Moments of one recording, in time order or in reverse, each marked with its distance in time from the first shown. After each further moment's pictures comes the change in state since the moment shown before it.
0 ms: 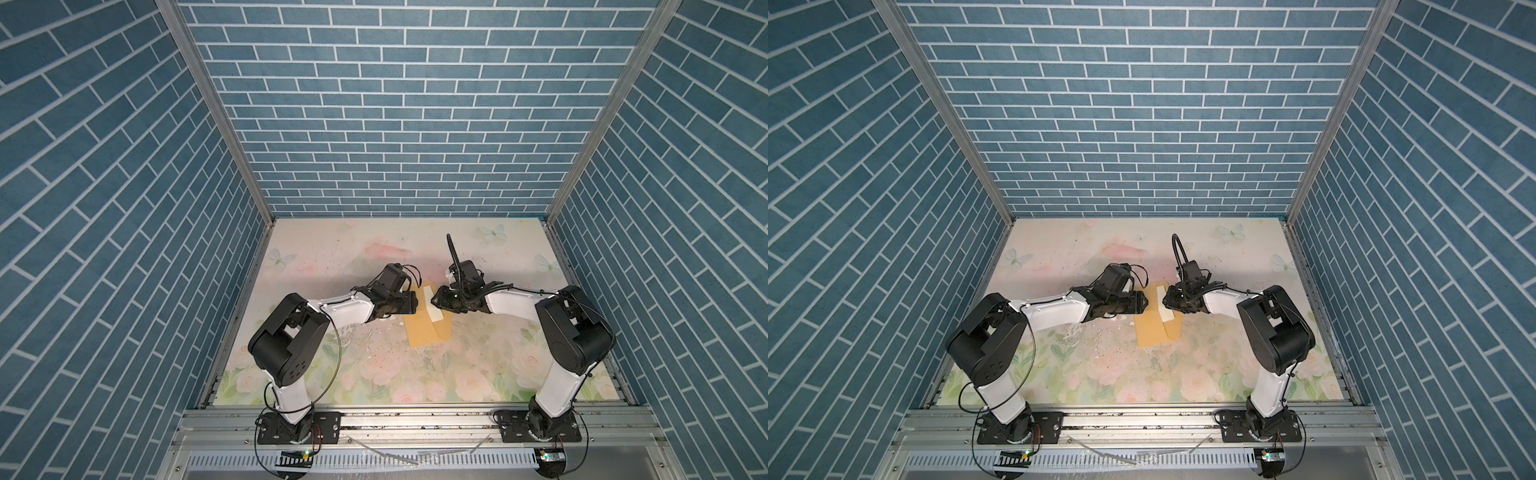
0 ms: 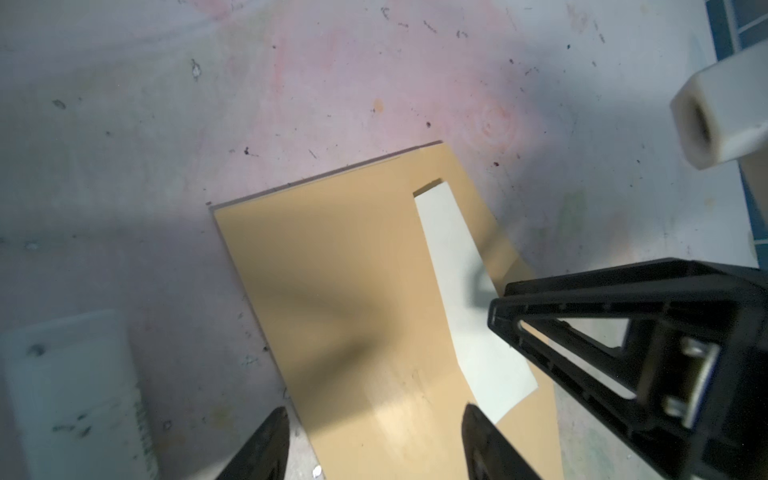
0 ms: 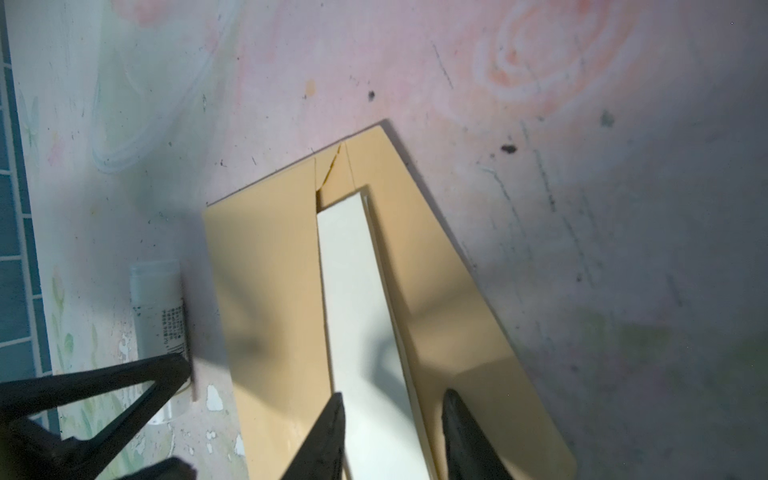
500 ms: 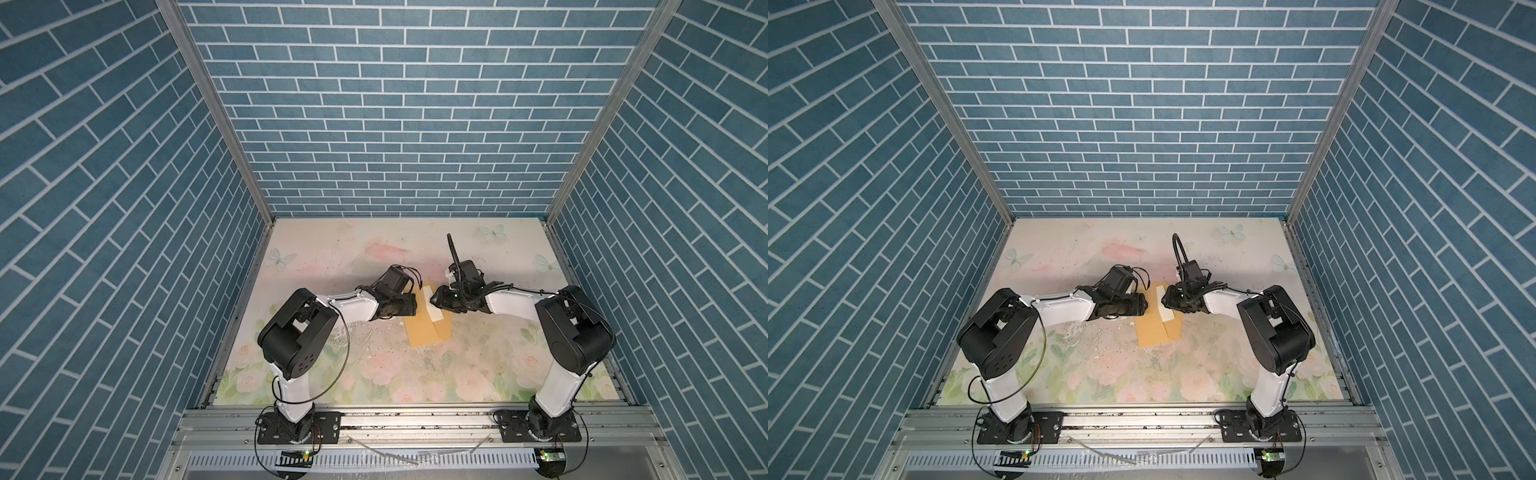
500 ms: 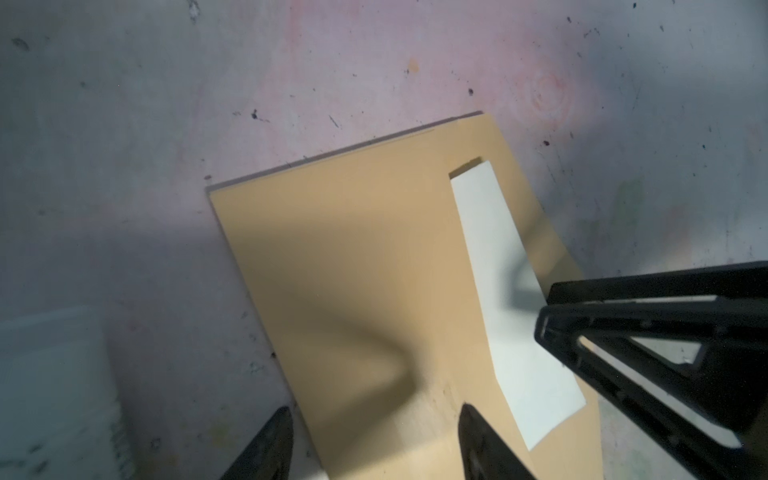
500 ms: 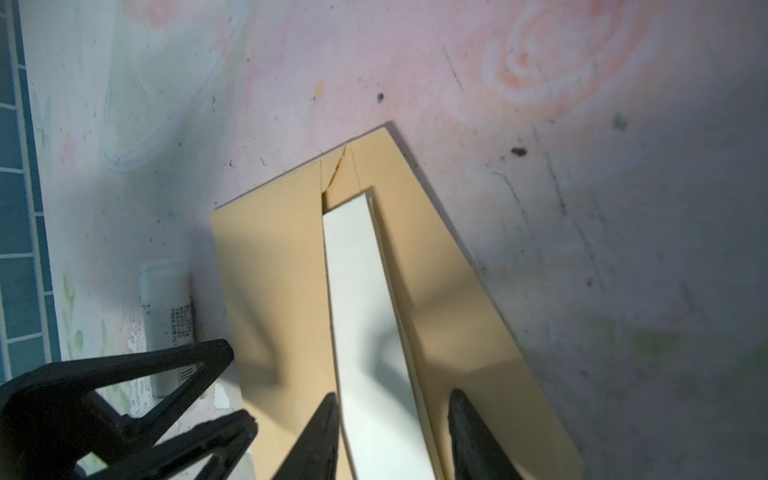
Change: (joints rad) left arm -0.004 0.066 0.027 -0.013 -0.005 -0.017; right arm 0.000 0.000 -0.004 0.014 -0.016 0.001
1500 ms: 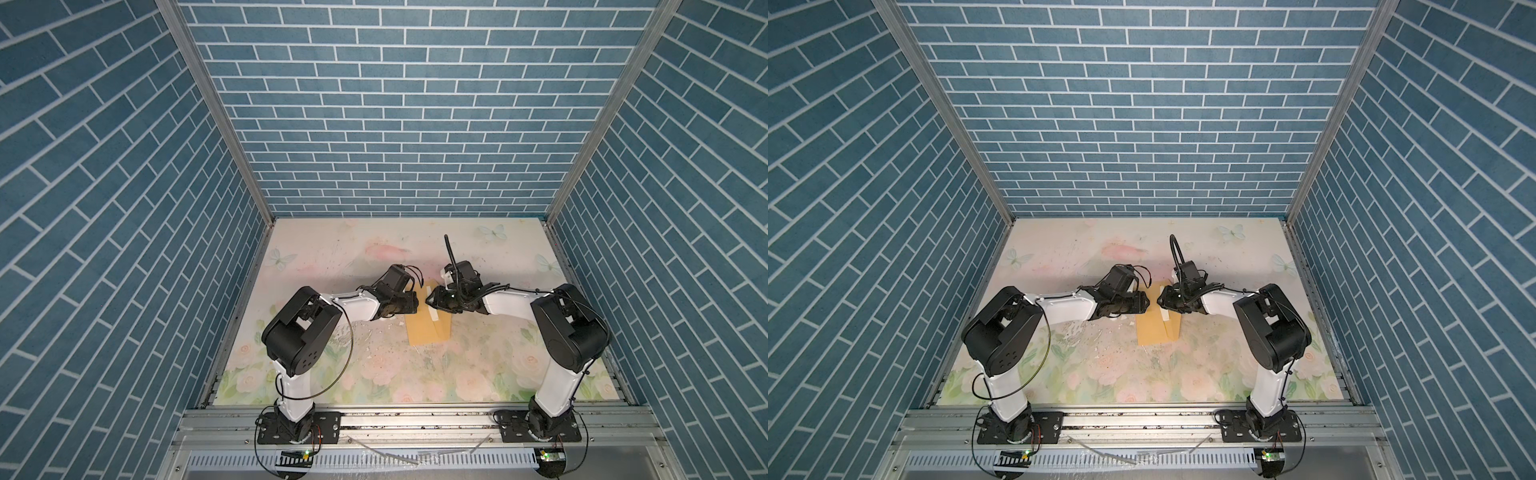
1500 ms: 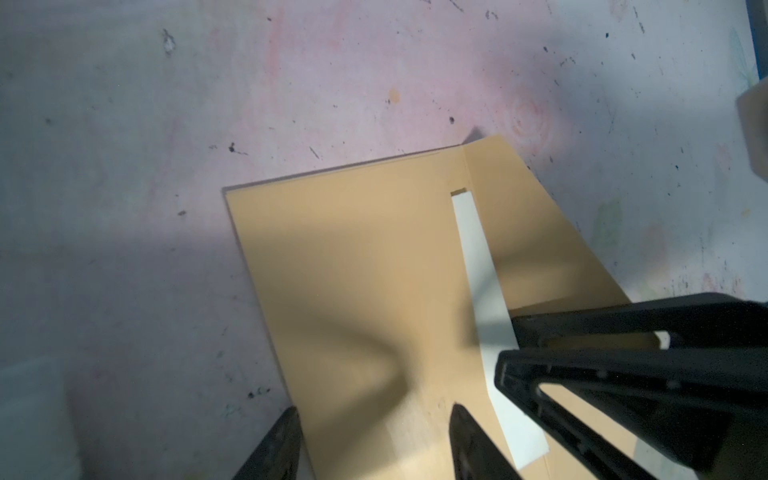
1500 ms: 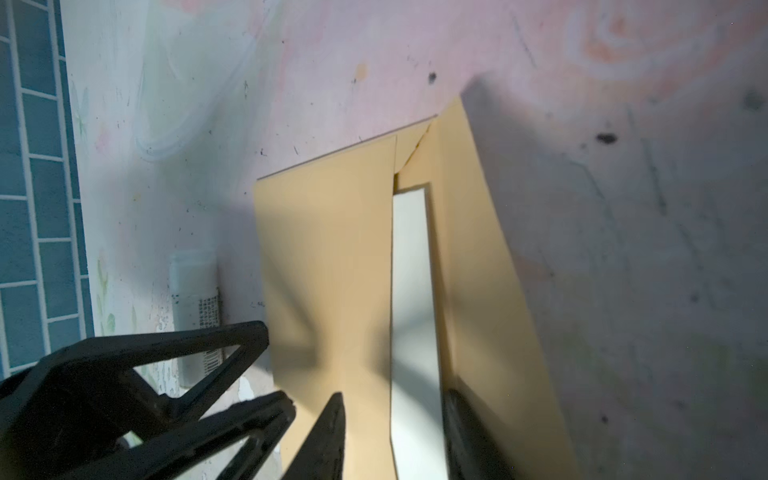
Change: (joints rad) left arm 0.001 0.028 0.005 0.069 0.013 -0.009; right arm 0.025 0.028 0.003 0.054 -0.051 0.019
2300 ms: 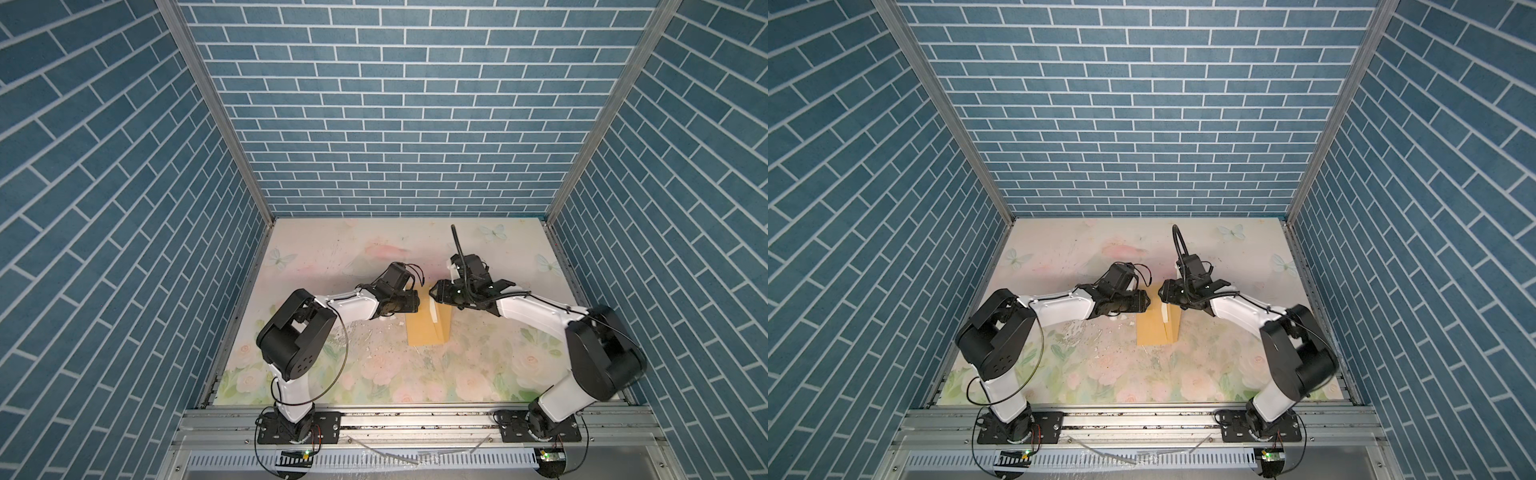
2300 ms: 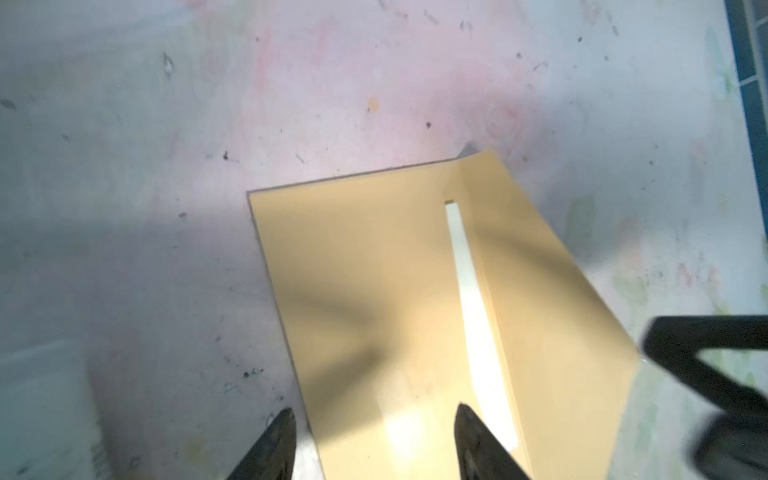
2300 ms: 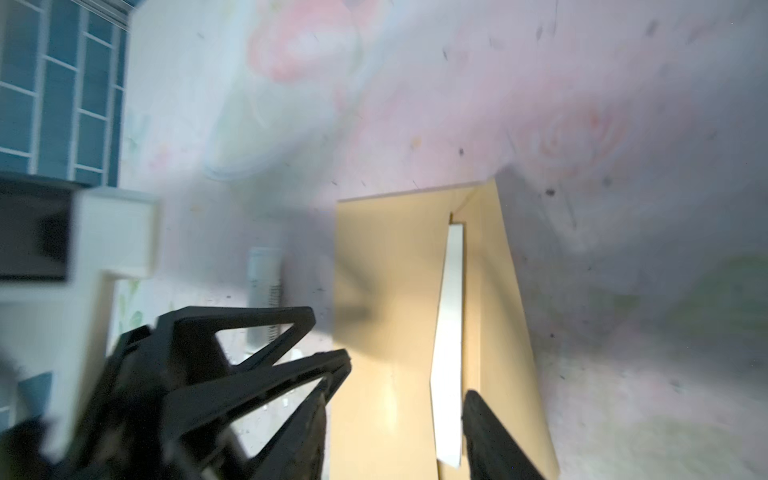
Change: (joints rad) left arm -0.005 -0.070 0.034 -0.083 -0.005 0.032; right arm 0.012 -0.301 0.006 -0.161 0.147 -0.073
